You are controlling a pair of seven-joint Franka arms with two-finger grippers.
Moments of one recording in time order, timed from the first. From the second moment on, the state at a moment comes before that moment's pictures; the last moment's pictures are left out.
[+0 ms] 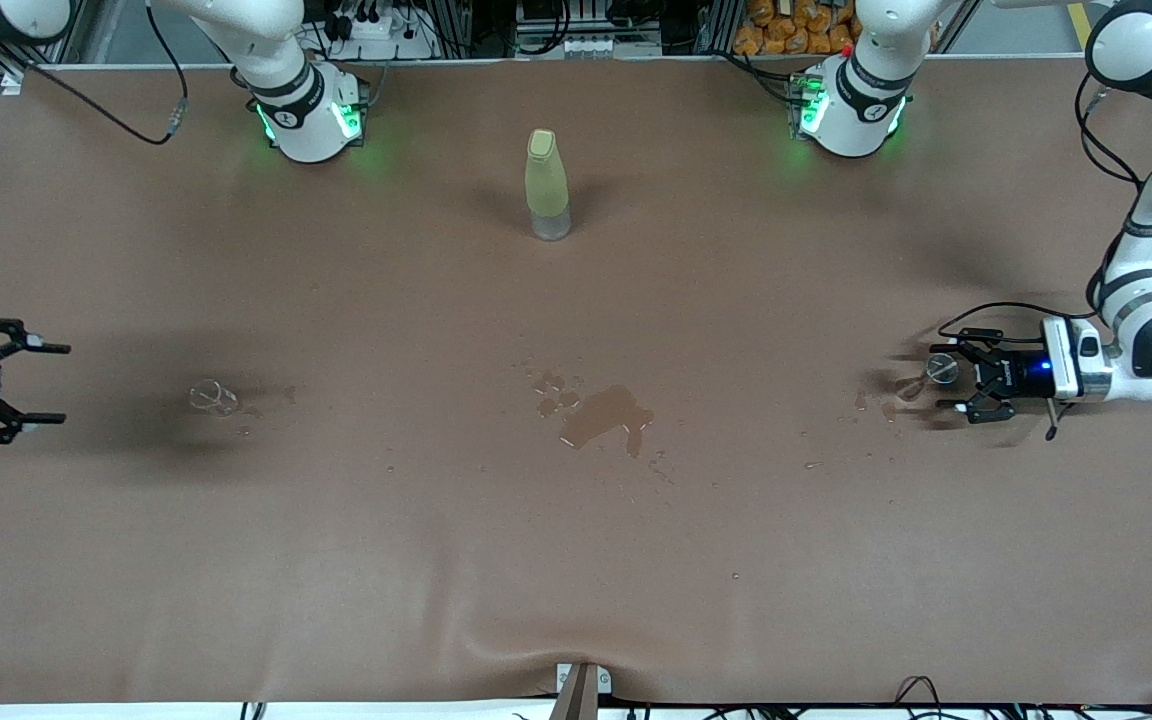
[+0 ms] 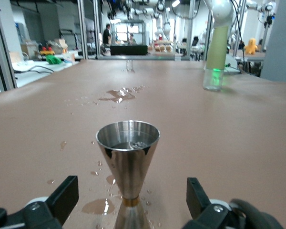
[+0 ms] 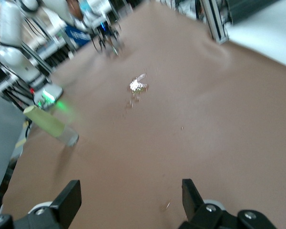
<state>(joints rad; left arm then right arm) 0.64 0.88 -0.17 -1.63 -0.83 1.53 2.55 -0.49 0.59 0.06 -1.21 0.73 1.29 -1.48</state>
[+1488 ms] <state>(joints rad) 0.48 0.43 -0.18 -1.53 -0.32 1.62 1.02 -0.14 0.19 0.05 -1.34 0.11 1.43 -0.28</state>
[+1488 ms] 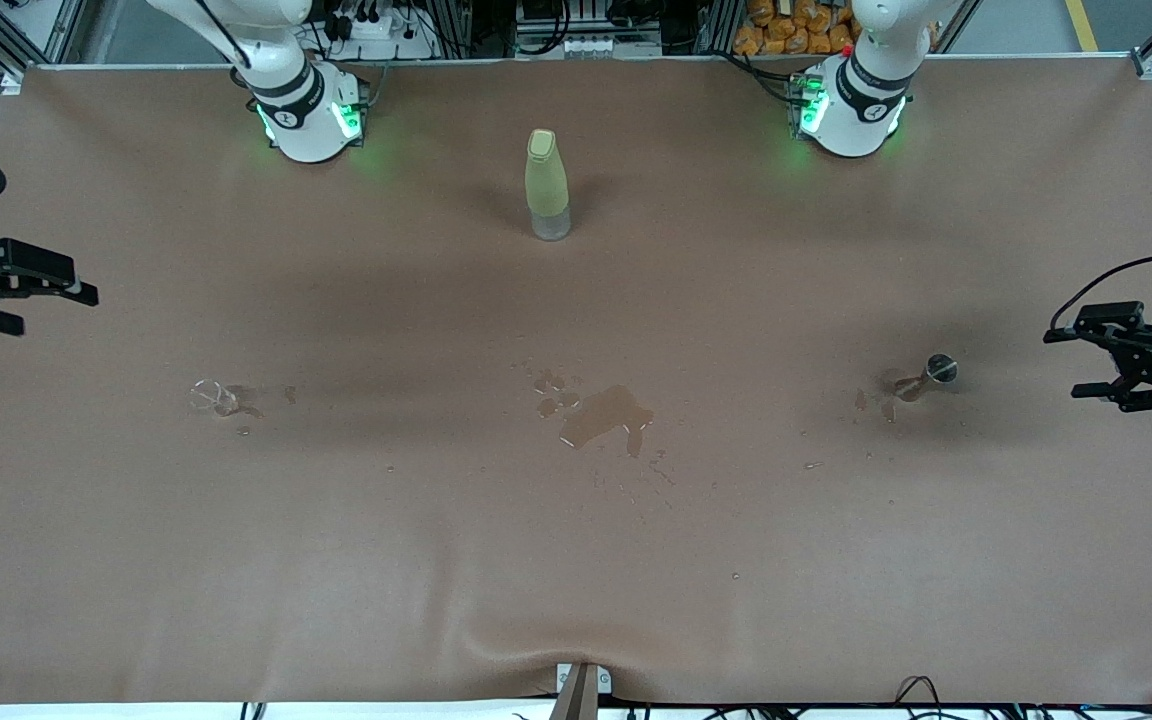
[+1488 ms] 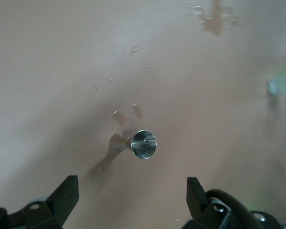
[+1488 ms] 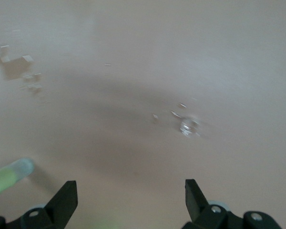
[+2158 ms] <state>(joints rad) 0.24 0.37 -0.19 -1.42 -0.07 1.62 0.16 -0.11 0.04 0.04 -1.64 0.06 1.60 0.01</state>
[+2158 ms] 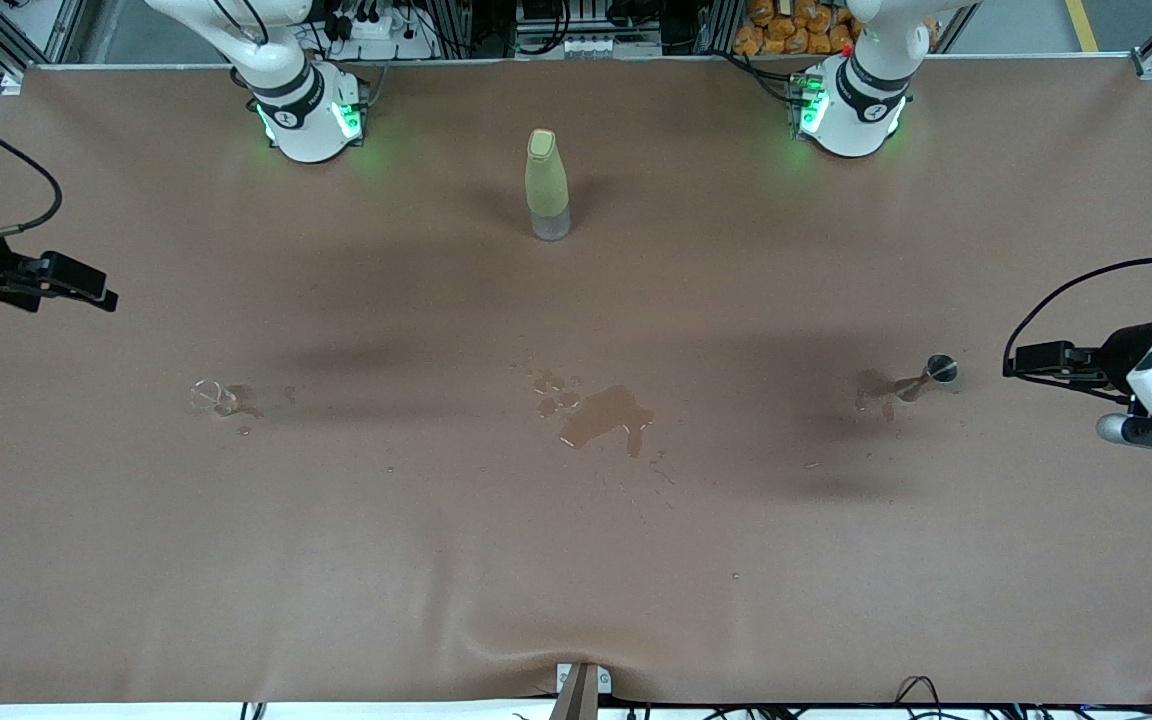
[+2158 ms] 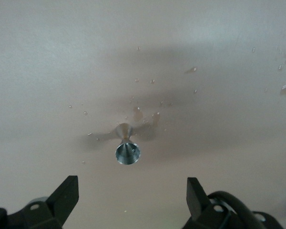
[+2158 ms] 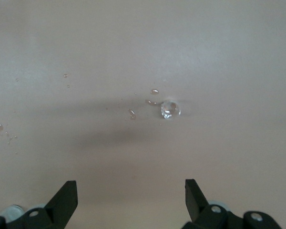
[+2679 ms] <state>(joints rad) 0.22 0.36 -0.19 -1.40 -0.04 1.60 -0.14 -0.11 0.04 -0.02 -1.64 0.03 1.65 0.03</state>
